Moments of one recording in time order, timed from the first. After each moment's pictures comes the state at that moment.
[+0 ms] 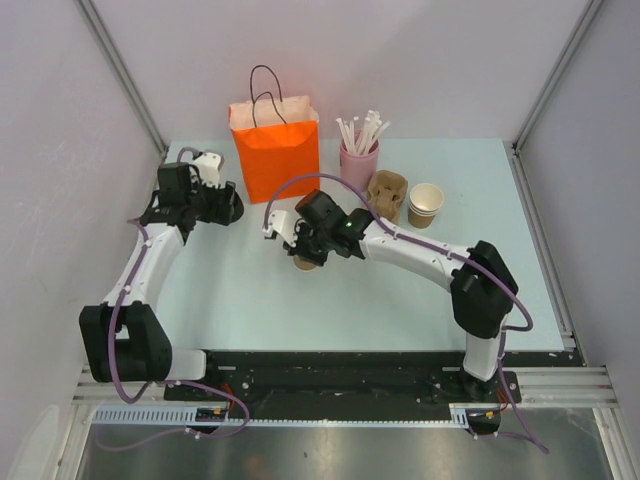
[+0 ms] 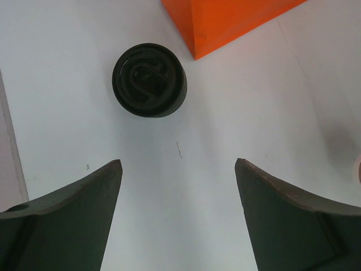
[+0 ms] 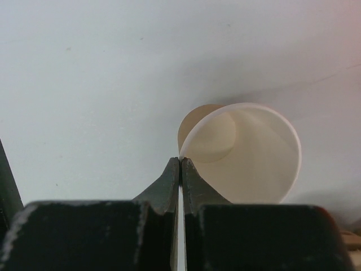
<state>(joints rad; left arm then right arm) 0.02 1.36 1.09 -0.38 0.17 0.25 0.92 1.85 1.55 -0.53 -0.20 -0.44</state>
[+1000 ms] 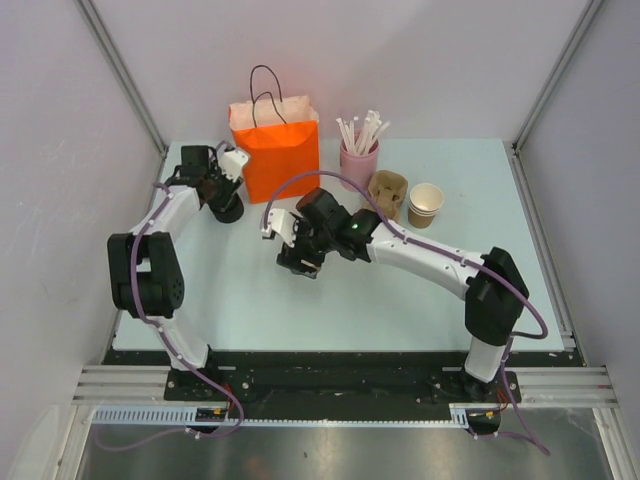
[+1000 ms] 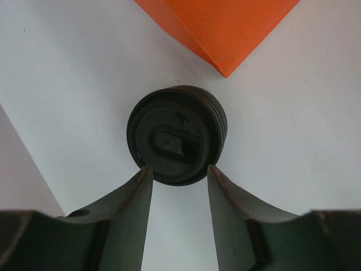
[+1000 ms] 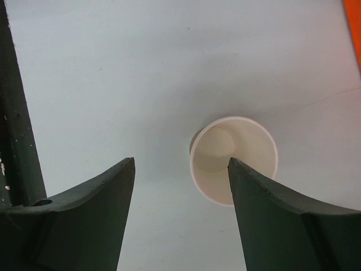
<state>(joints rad) 0.01 1.77 1.35 -0.38 0.16 0.63 0.95 1.80 1.54 -0.52 -0.25 -0.43</state>
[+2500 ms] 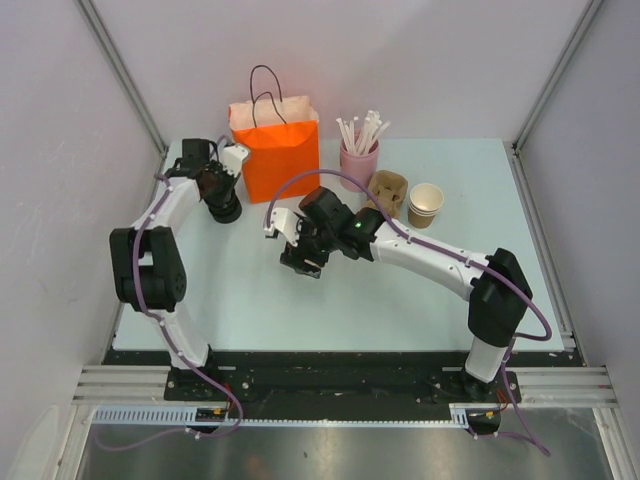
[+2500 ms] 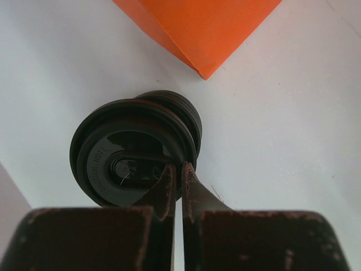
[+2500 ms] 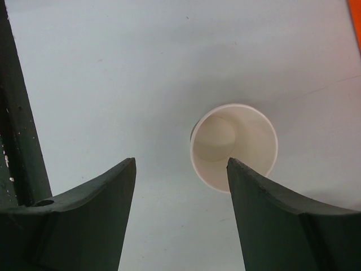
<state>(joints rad) 0.01 1.85 1.46 -0.51 0.22 0.57 0.94 1.77 1.54 -0.55 -0.24 -0.42</state>
